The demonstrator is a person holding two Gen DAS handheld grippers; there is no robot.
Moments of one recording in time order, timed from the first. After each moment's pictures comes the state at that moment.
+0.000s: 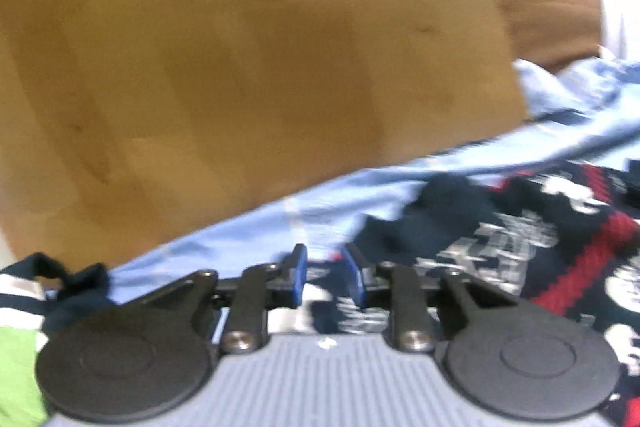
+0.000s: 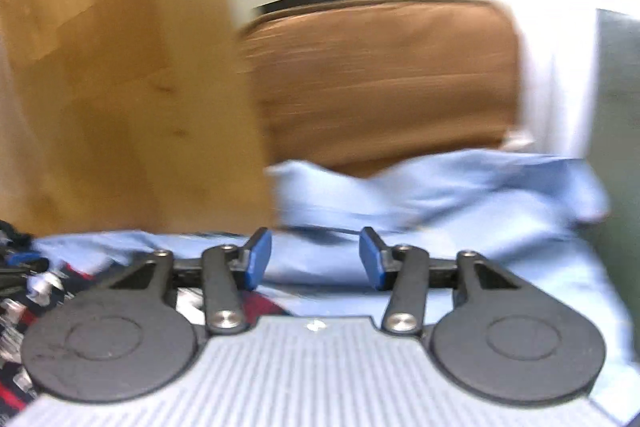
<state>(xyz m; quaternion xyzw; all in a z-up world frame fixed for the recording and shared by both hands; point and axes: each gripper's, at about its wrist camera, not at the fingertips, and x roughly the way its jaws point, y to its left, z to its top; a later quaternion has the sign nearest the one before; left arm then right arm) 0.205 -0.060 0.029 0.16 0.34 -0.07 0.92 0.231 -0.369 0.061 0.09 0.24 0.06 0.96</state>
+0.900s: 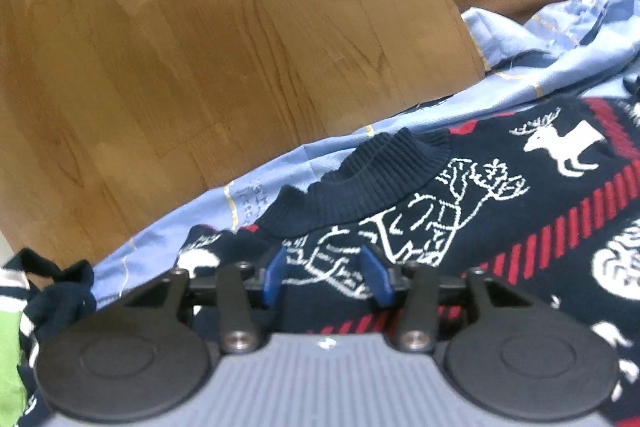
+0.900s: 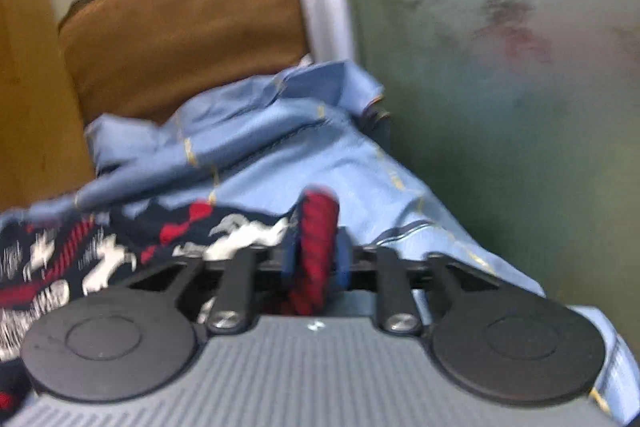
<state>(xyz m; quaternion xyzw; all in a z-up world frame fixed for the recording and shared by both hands) 0.181 -0.117 -0.016 0.21 0.33 -0.03 0.92 0.169 -0.451 -0.015 0.15 0.25 -0.12 0.95</state>
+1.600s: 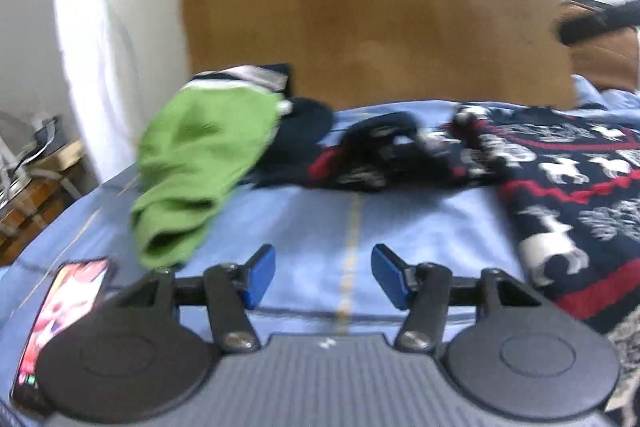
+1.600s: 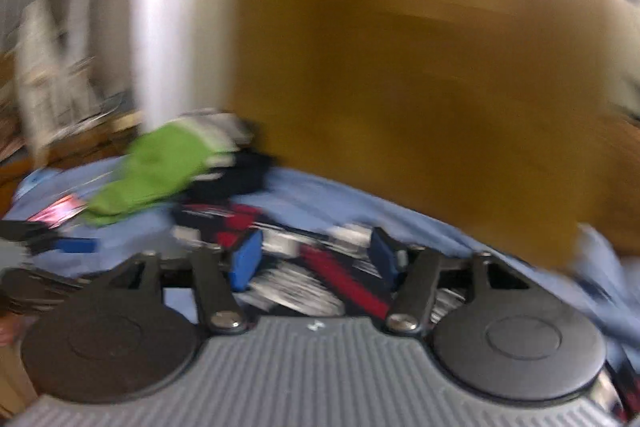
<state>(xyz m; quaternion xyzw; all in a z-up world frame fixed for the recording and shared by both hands) -0.057 0.139 0.008 0.05 0.29 0.08 0.95 0.125 -0.077 0.107 -0.09 0.18 0.39 0.90</state>
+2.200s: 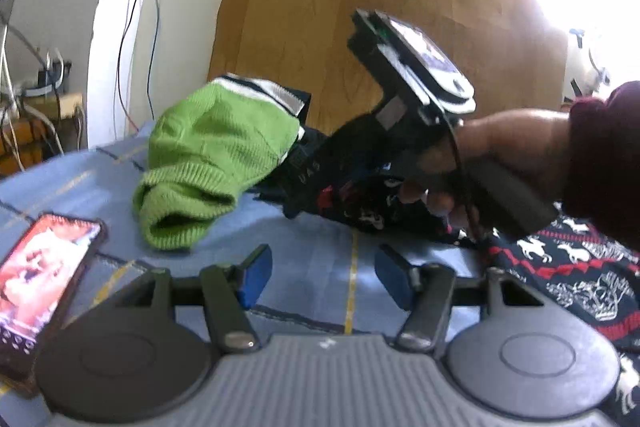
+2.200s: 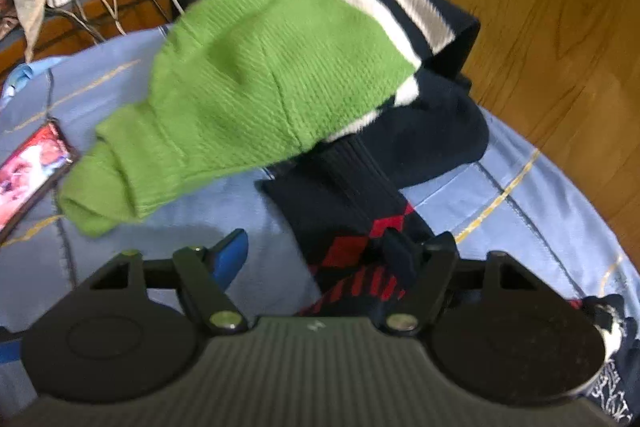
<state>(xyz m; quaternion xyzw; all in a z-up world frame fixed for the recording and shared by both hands) -0.085 0.183 0.011 -0.10 0.22 0.03 0.97 0.191 0.189 0.032 -0.23 0.36 0.43 0.80</state>
